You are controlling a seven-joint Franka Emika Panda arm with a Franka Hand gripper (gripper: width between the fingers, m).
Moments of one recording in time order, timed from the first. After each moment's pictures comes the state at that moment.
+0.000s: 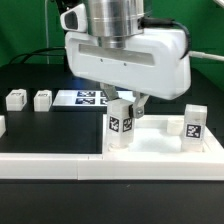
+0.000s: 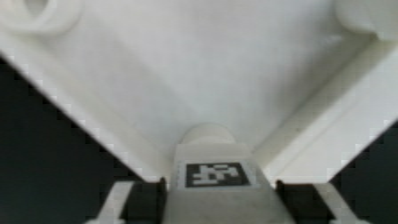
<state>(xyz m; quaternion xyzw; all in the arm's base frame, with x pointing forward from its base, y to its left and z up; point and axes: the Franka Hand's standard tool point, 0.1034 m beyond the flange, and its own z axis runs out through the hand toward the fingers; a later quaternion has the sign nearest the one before) 0.616 0.012 0.080 -0.87 0.48 0.05 0.06</state>
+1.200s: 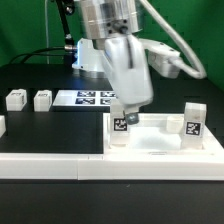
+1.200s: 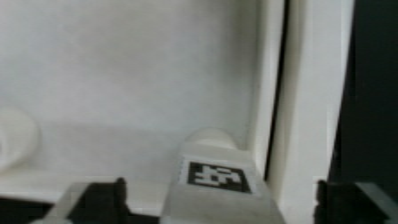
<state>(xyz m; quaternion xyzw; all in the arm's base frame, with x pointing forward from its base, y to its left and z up) 0.619 0.018 0.079 -0.84 0.54 0.04 0.06</state>
